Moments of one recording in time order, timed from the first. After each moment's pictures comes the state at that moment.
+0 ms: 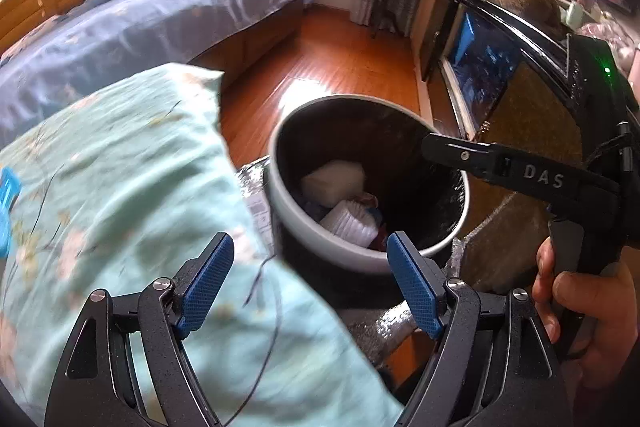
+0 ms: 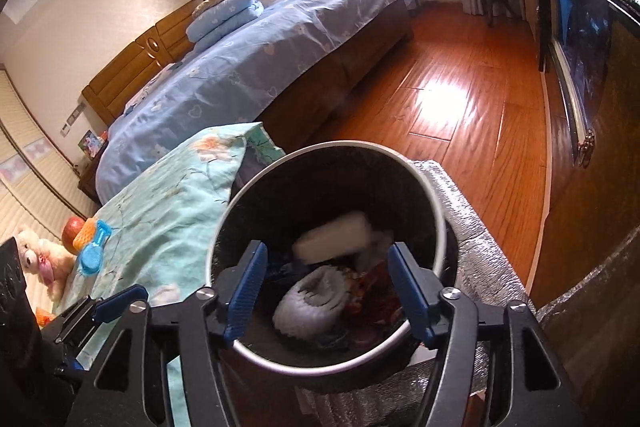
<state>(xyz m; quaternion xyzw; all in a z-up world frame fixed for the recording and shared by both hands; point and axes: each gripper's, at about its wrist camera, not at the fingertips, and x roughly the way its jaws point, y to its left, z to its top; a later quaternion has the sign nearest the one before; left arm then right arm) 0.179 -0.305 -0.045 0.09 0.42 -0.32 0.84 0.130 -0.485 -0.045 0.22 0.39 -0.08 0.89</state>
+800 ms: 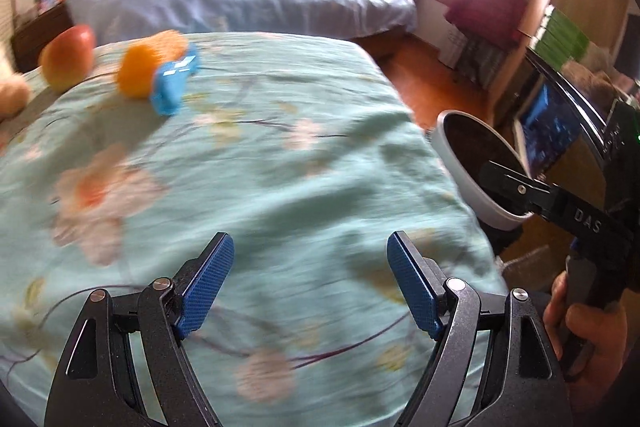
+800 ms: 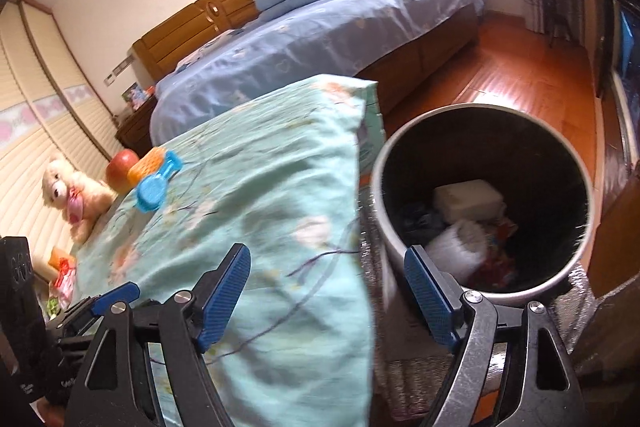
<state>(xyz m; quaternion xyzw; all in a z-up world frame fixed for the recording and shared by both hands) 0.163 -0.124 -0.051 -0.02 0.43 -0.18 0.88 0.132 -0.350 -0.045 0.17 0.40 0.02 0.90</state>
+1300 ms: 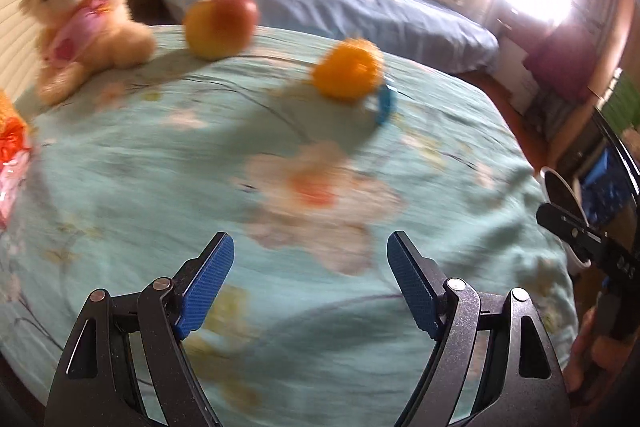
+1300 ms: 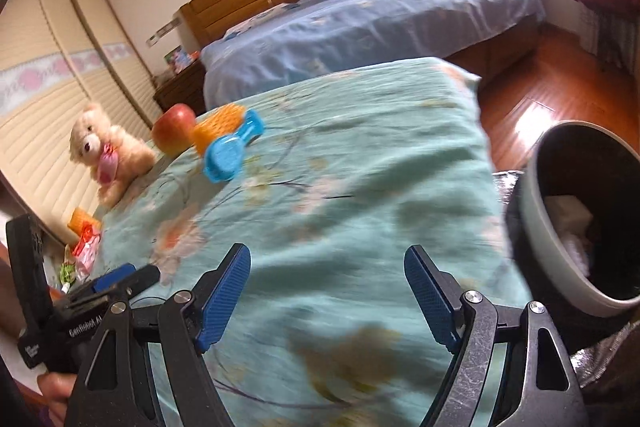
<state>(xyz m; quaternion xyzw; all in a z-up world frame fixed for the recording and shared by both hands) 0.186 0.012 -0.059 -0.07 0.42 -0.05 0.90 0.166 -0.242 -0.048 0.12 0.41 0.10 0.90</state>
